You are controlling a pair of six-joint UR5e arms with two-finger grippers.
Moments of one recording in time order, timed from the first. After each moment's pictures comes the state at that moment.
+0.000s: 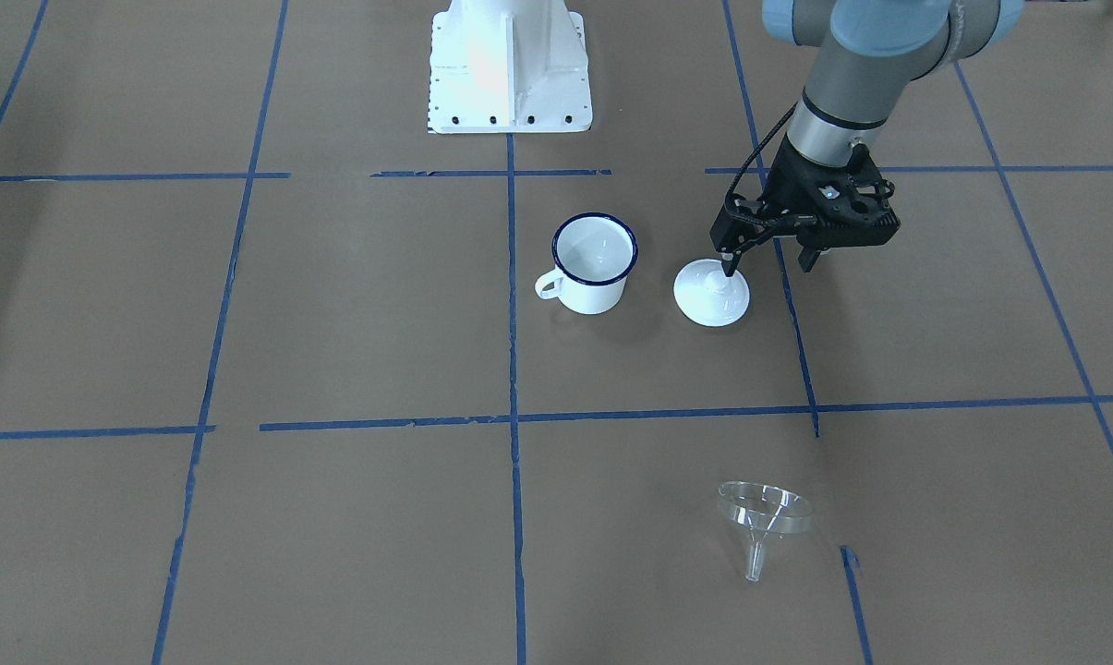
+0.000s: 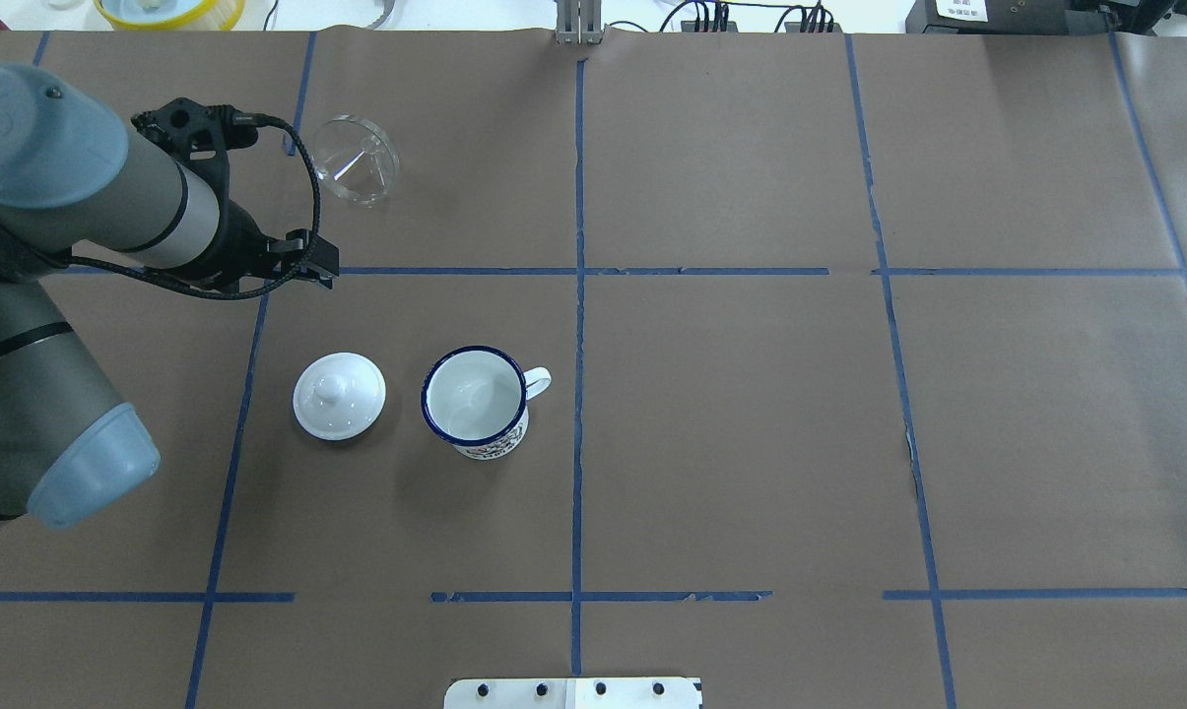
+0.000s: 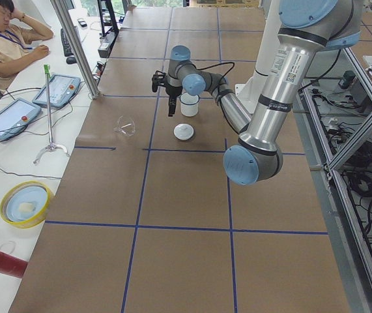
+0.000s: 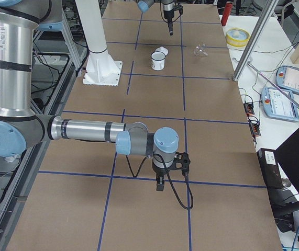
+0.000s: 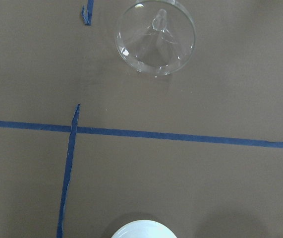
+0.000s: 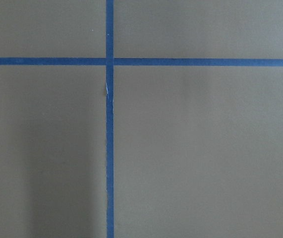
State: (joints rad) left arm -0.76 -1.92 -1.98 -1.60 -1.94 -1.11; right arm 1.57 -1.68 1.66 -1.57 2.29 0.01
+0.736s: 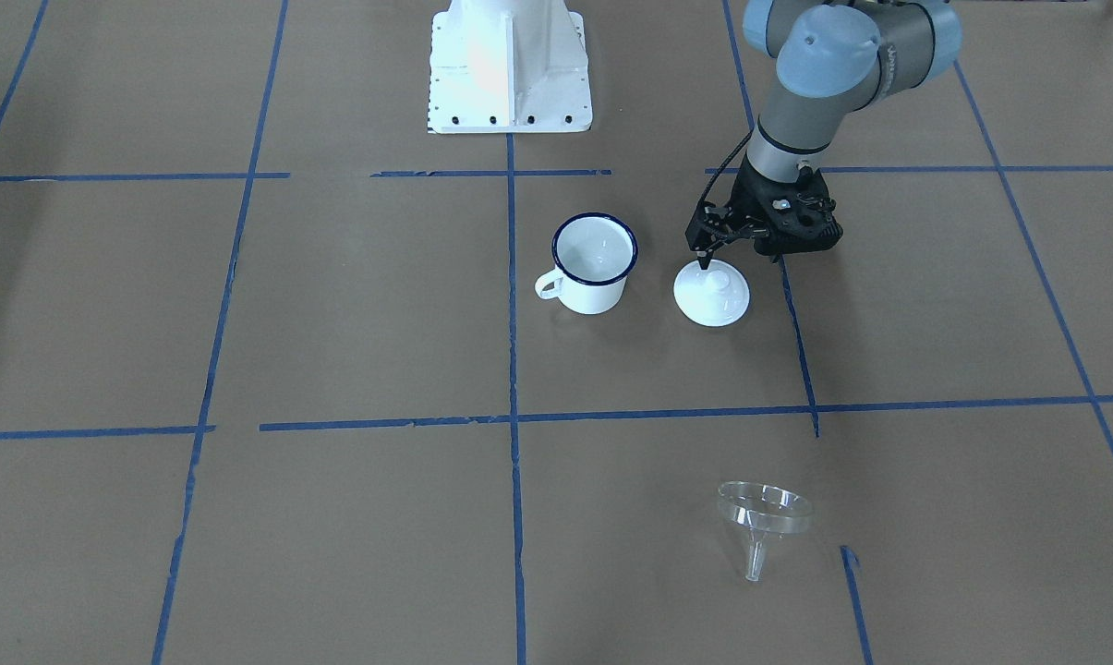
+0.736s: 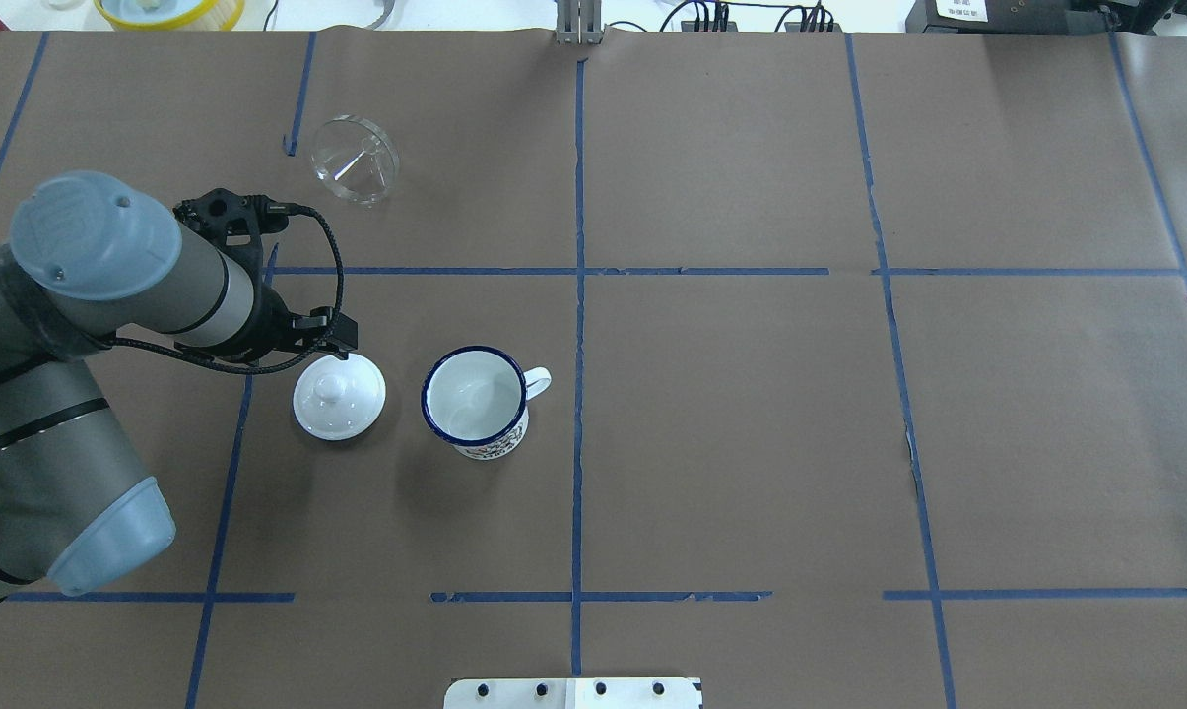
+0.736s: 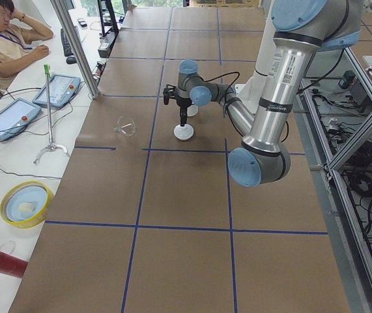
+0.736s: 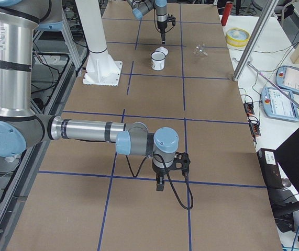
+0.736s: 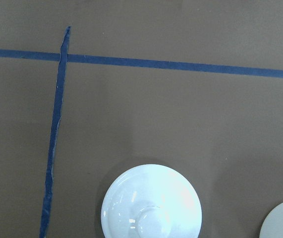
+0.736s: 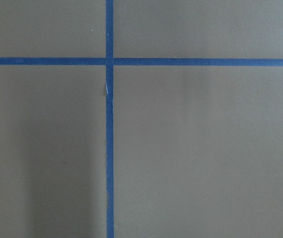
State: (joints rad) left arm -0.65 -1.88 -1.91 -1.67 -1.90 -1.19; right arm 1.57 -1.68 1.66 -1.57 2.29 0.01
